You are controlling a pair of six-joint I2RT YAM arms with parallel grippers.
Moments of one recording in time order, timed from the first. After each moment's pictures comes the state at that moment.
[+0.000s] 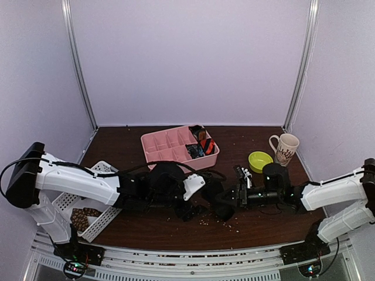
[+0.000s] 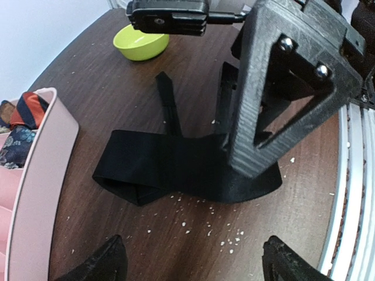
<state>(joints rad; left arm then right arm) -1.23 1.63 0.98 0.02 -0.10 0.05 0.79 1.26 0.36 0.50 -0.51 0.94</state>
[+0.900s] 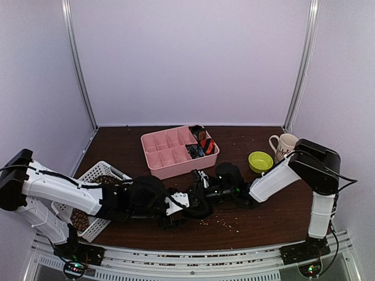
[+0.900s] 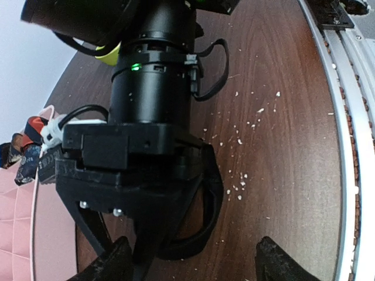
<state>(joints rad) -1.24 1.46 0.71 0.13 -0.08 0.34 0.92 1.94 0.82 0.75 -0.60 1.13</state>
